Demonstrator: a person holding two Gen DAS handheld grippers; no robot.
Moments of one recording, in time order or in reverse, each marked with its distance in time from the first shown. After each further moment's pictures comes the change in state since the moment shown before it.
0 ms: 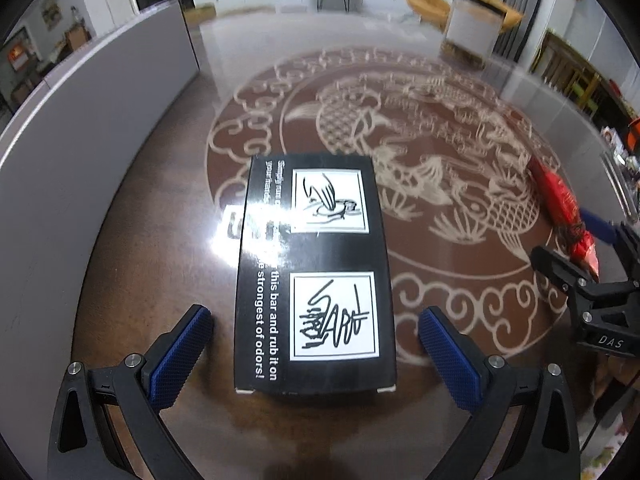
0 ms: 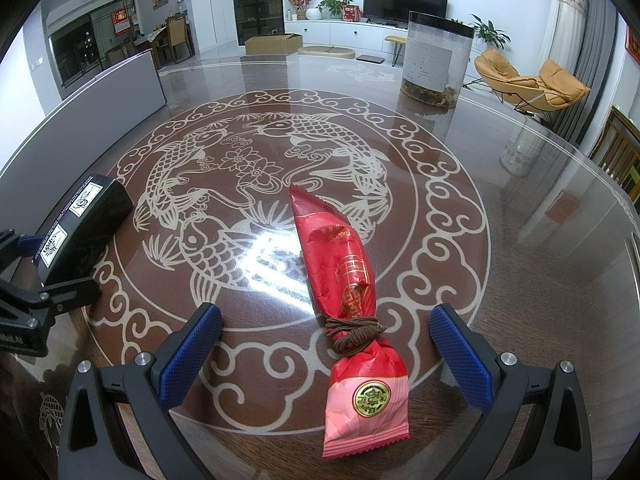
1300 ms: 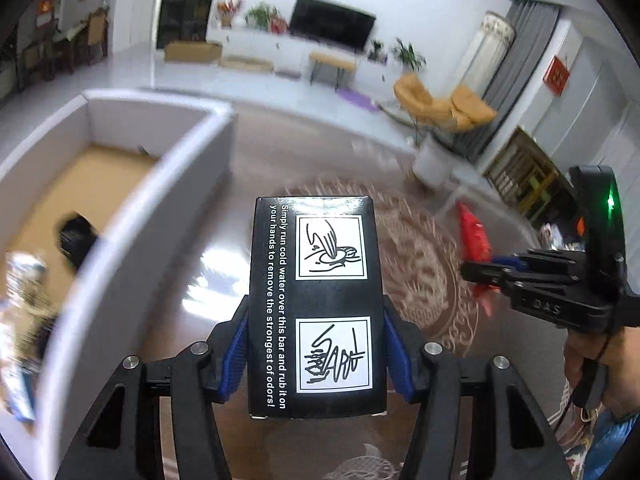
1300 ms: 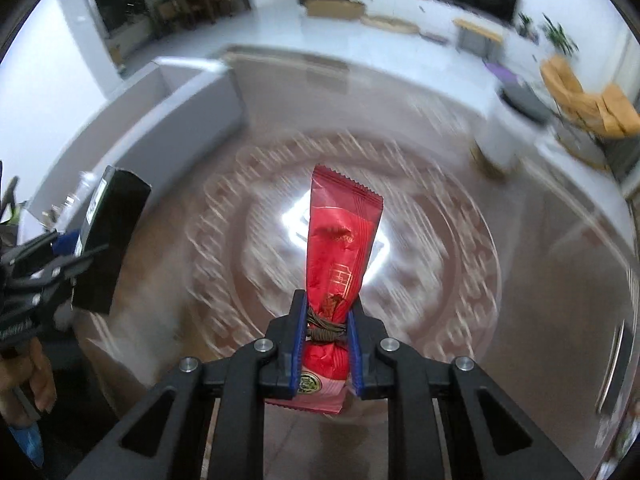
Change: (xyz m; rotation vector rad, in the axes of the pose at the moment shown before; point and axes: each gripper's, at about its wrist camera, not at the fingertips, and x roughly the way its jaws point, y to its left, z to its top) left arm -0.137 0.079 0.009 -0.173 -0.303 -0.213; right arm -0.081 0.043 0.120 -0.151 0.133 0.168
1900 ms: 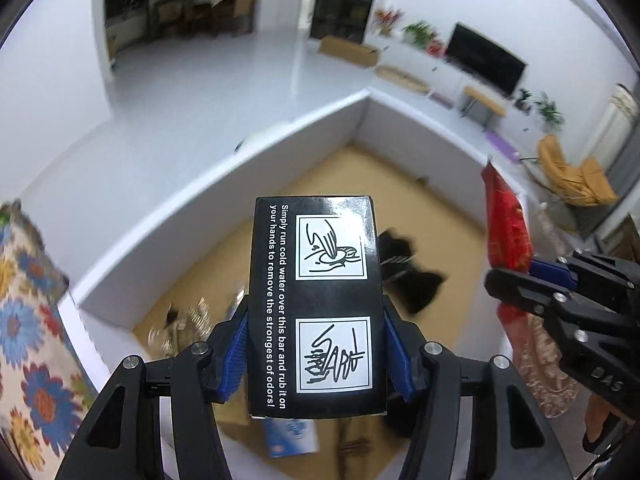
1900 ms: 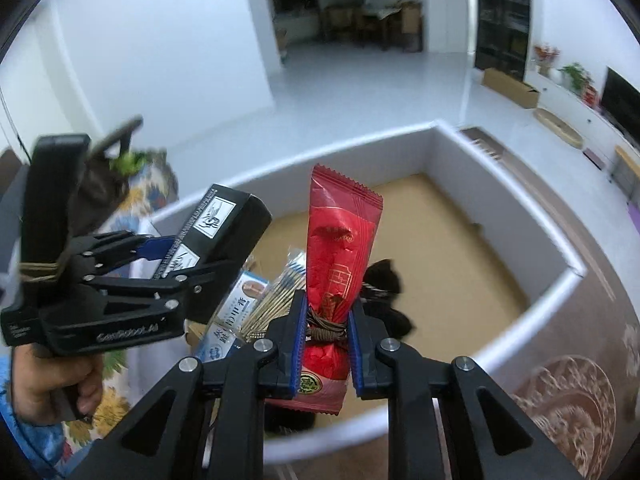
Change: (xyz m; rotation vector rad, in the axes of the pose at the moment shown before) left arm -0.085 0.271 -0.008 -0.324 0.022 0.377; right arm 0.059 0.339 0.134 -0.438 -0.099 0.325
